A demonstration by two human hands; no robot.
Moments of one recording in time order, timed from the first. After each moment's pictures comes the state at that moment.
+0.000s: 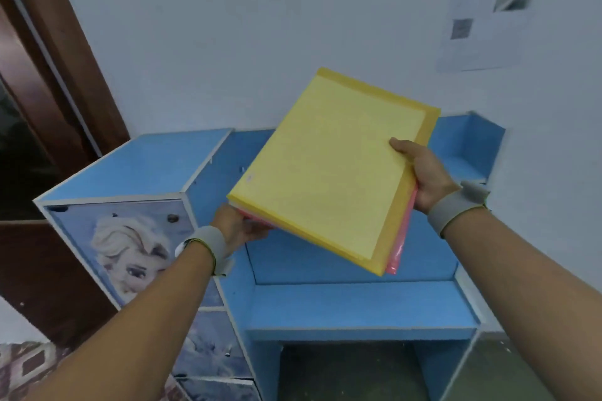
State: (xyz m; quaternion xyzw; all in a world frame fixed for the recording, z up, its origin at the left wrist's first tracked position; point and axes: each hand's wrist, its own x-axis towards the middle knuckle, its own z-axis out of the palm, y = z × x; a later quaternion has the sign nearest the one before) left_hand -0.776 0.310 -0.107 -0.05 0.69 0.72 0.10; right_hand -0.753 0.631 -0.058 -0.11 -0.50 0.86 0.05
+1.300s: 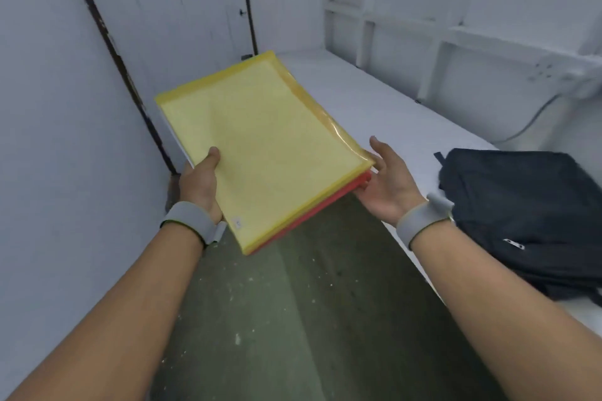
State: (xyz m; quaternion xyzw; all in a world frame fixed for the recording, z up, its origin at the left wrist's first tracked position) left_hand -0.478 1.027 -0.122 0.38 0.47 0.51 0.61; right_hand -0.221 0.889 -0.136 -0.36 -0.13 0.59 0.71
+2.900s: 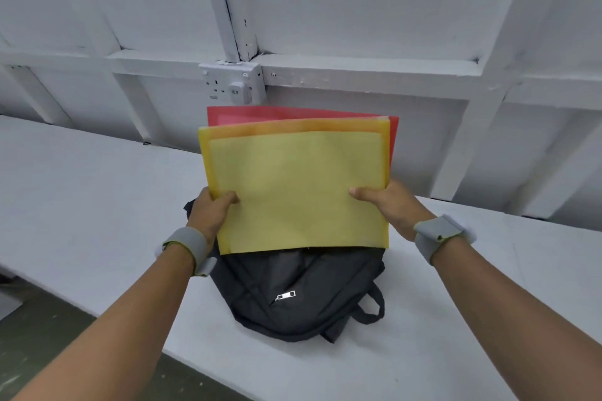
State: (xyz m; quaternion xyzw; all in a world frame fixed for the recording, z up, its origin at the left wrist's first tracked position) left_hand 0.078 0.924 -0.198 0.75 0.29 0.07 0.60; right_hand 0.132 0.611 -0.189 -0.73 -0.02 0.16 0.67
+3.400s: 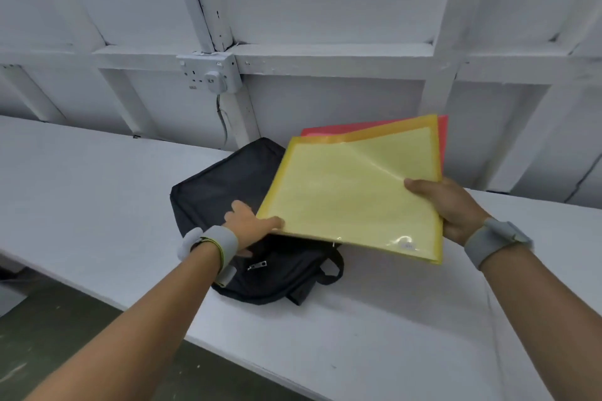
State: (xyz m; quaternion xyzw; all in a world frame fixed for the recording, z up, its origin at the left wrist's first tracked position) left_hand 0.039 0.817 -0.209 0.86 0.29 -0.16 0.39; right_hand 0.096 0.475 -0.205 -0.63 0.08 0.15 0.75
